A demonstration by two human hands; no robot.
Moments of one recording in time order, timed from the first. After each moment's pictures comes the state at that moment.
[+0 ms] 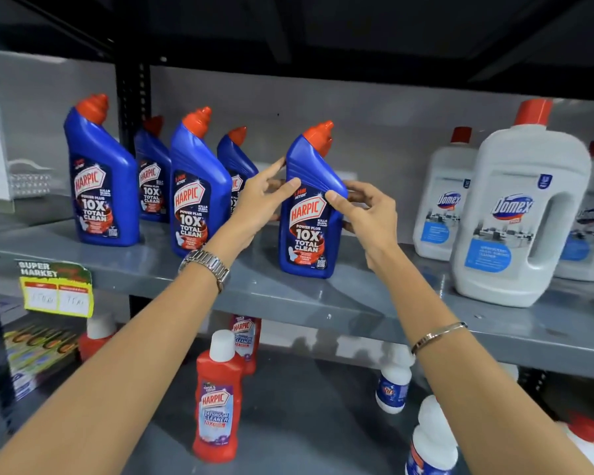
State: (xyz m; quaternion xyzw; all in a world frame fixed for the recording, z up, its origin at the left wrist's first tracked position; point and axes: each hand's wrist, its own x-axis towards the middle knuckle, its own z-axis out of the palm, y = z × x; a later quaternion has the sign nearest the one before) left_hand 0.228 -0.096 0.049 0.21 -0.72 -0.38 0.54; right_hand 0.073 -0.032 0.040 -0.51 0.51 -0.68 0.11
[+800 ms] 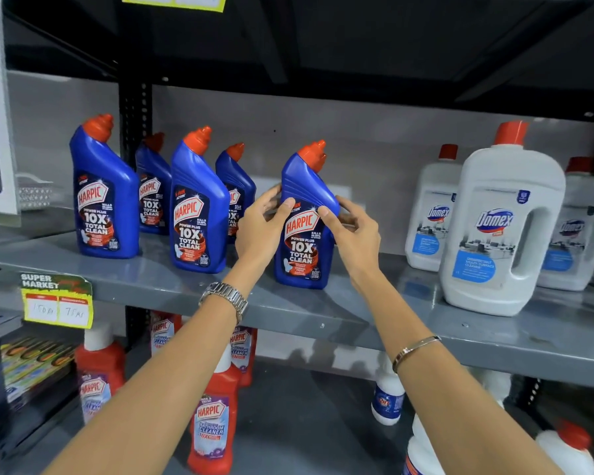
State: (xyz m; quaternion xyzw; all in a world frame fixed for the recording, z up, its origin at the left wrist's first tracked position) left_hand 0.211 -0.085 0.028 0.29 -0.64 -0.32 0.63; right_hand 0.087 -0.030 0.029 -0.50 0.52 -0.69 0.08
